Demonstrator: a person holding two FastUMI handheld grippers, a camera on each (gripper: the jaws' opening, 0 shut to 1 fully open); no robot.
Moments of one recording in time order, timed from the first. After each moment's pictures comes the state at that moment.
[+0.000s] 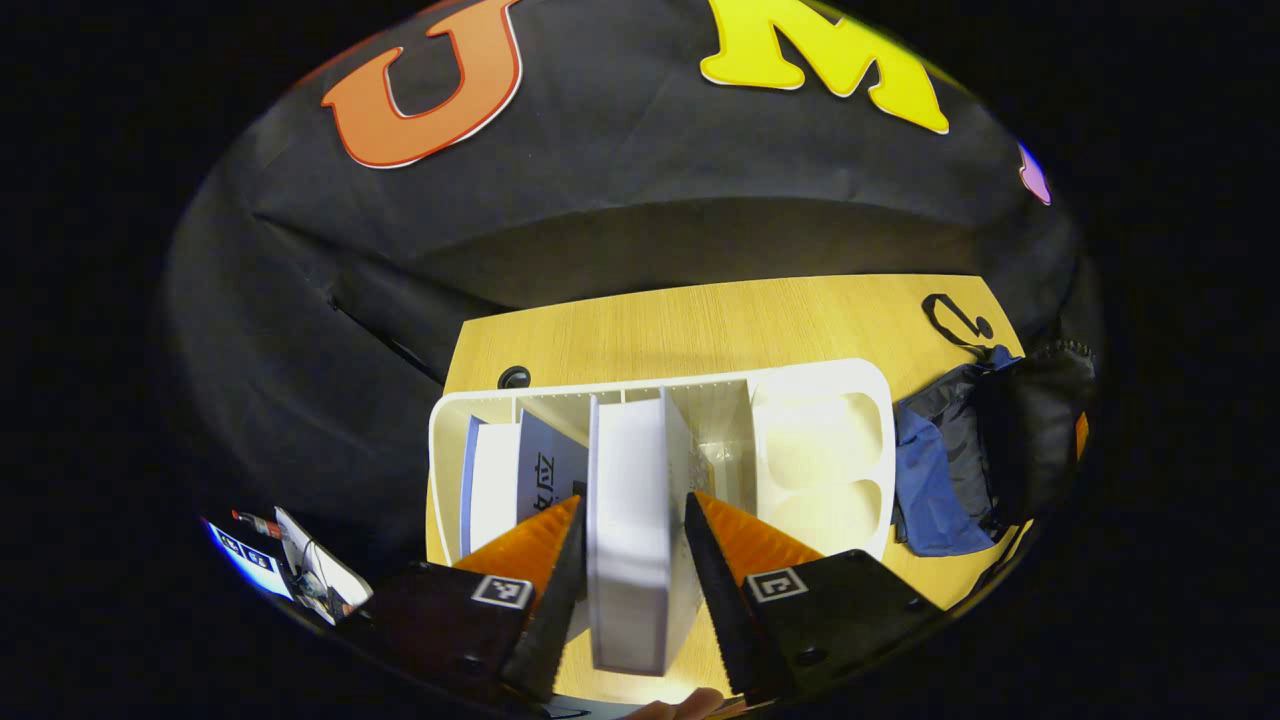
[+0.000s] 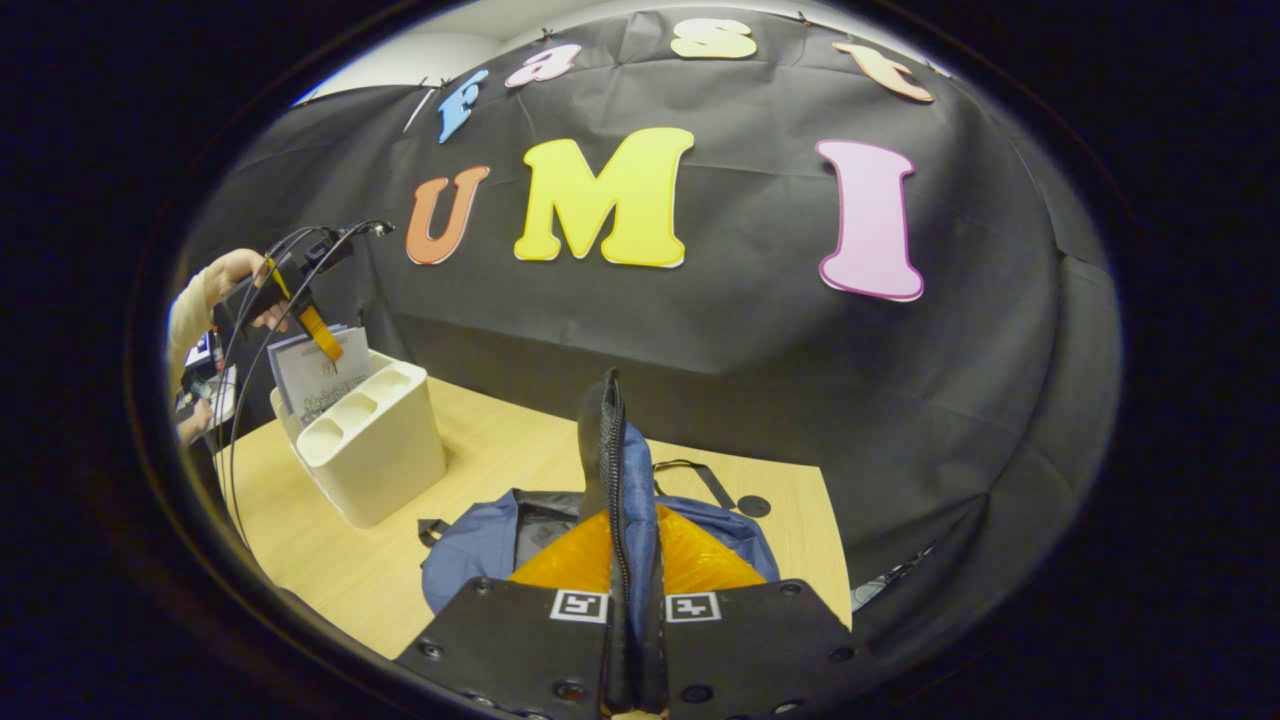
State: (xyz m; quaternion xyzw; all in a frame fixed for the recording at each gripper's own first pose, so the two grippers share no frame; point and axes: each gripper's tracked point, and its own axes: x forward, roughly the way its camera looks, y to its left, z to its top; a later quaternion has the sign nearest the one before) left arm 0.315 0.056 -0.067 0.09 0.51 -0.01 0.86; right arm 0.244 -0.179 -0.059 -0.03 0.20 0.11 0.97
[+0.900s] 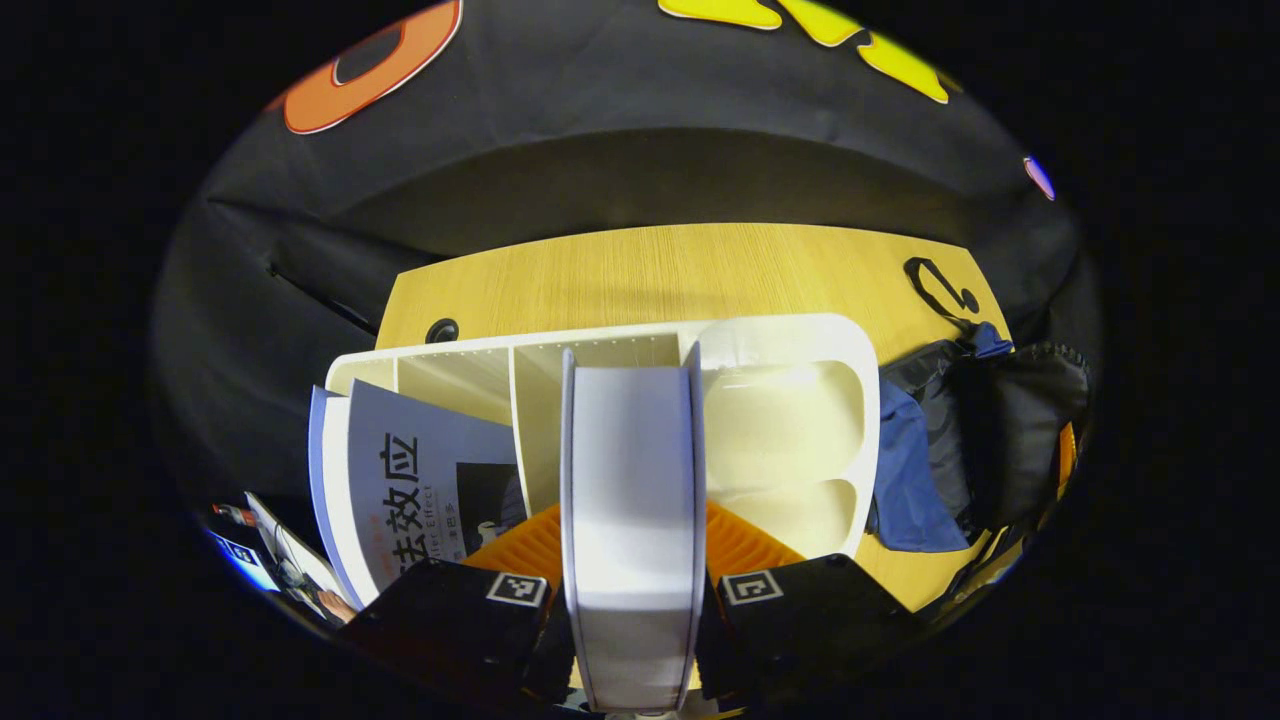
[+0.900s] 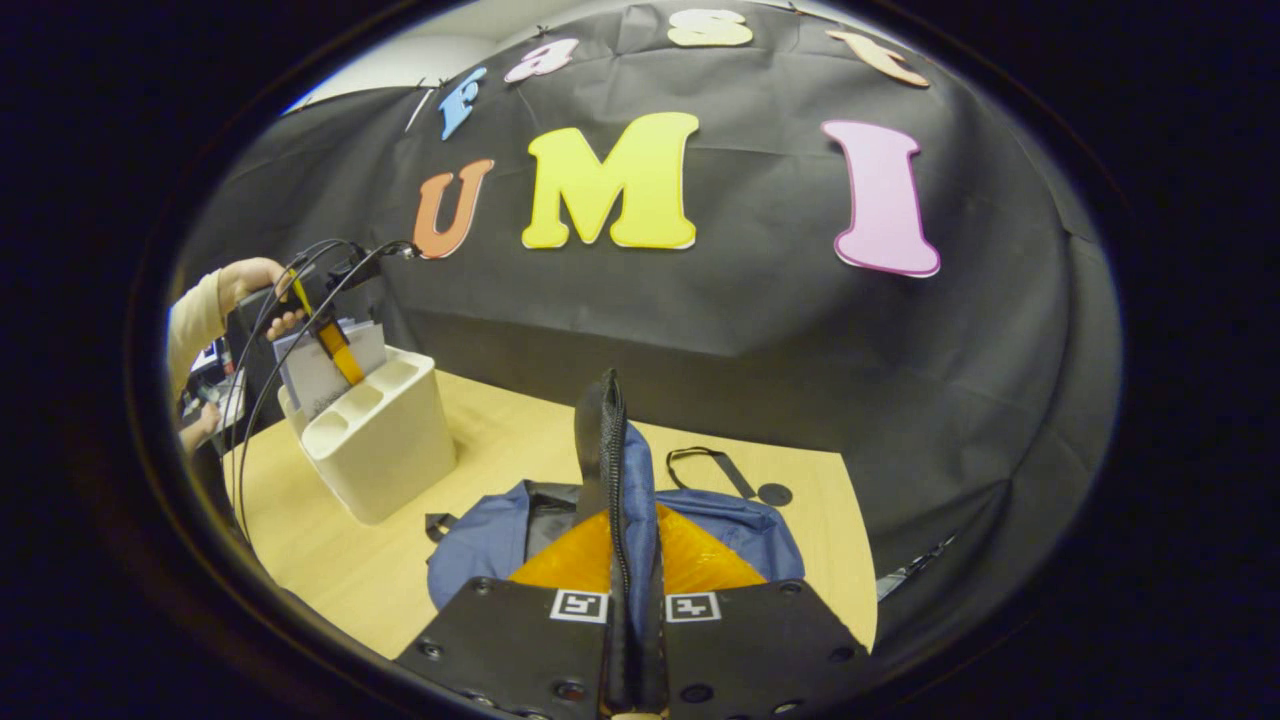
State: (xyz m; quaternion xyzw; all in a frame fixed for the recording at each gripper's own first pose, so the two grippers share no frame) left arm 0.304 0.006 -0.109 0.05 0.57 -0.05 0.82; right arm 0.250 -0.173 -0.085 -0.01 0.22 0.13 0.97
